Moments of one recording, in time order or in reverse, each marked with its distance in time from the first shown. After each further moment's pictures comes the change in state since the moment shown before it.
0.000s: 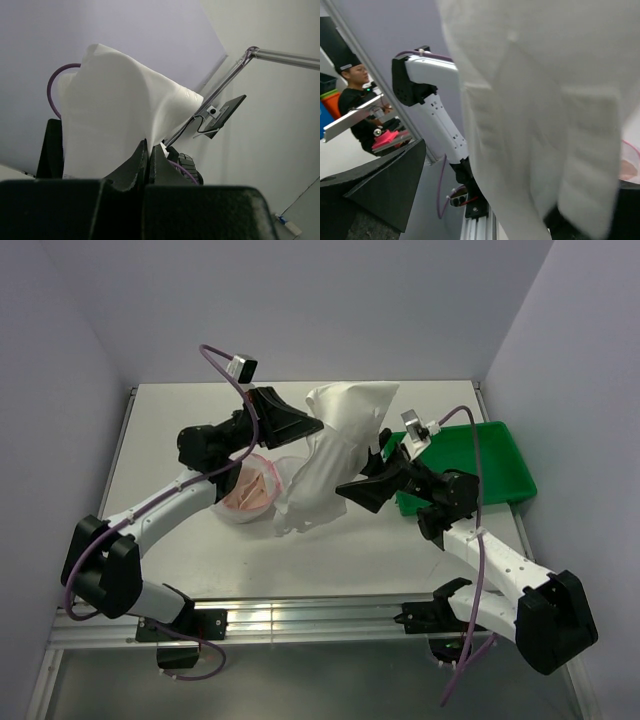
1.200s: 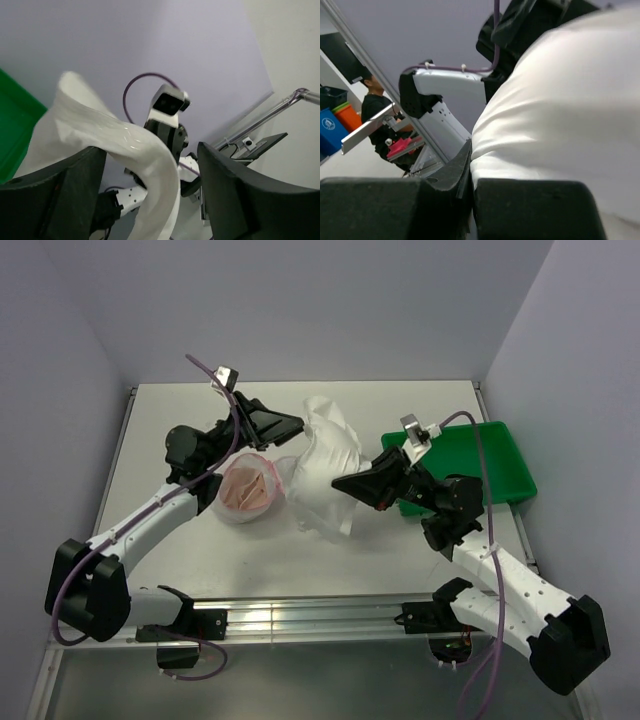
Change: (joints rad) left arm 0.100 -0.125 -0.139 -0.275 -0.083 0.110; right arm 0.093 -0.132 0.011 -0.244 0.093 -0.018
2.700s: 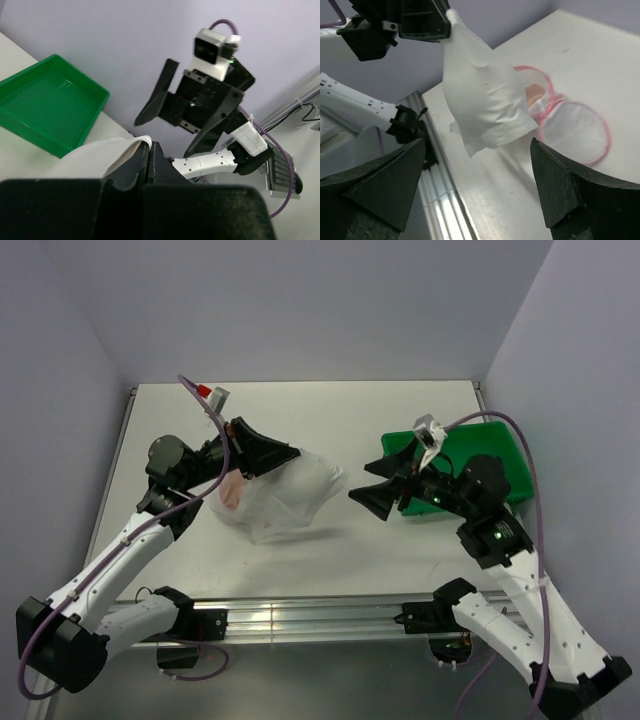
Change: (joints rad) left arm -0.016 -0.291 -0.061 -0.477 0.032 0.501; right arm -0.084 -0.148 0.310 -1.049 0.066 -0.586
